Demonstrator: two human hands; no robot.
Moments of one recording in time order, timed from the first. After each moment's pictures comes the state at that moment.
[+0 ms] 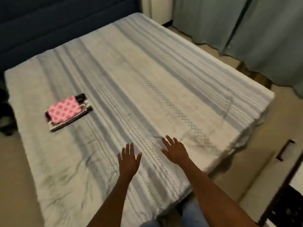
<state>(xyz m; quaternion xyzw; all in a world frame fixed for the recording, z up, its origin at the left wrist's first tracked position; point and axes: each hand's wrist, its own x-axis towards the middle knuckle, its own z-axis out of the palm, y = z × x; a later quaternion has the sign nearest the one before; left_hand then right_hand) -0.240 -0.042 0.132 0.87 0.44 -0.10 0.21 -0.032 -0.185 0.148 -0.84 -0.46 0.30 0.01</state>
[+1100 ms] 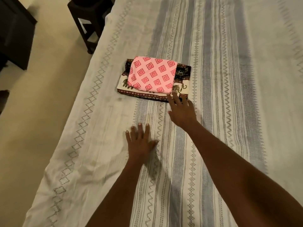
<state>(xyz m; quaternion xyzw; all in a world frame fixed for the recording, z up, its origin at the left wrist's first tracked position) -0.355 0.378 -0.132 0.70 0.69 -0.08 0.19 -0.156 0.492 -0.102 -0.63 -0.77 0.10 -0.06</state>
